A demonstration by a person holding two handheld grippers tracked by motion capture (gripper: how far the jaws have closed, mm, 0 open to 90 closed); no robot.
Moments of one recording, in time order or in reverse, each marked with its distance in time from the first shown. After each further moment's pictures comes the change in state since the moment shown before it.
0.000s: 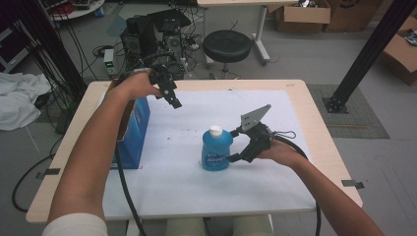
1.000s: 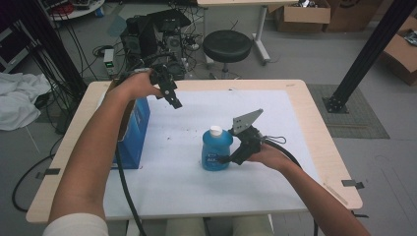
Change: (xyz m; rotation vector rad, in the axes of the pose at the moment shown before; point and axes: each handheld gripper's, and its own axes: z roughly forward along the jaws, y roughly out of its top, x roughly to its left) left arm -0.001 0.001 0.000 0.005 -0.001 0.000; right arm 0.000 0.000 0.027 -0.070 0.000 0.006
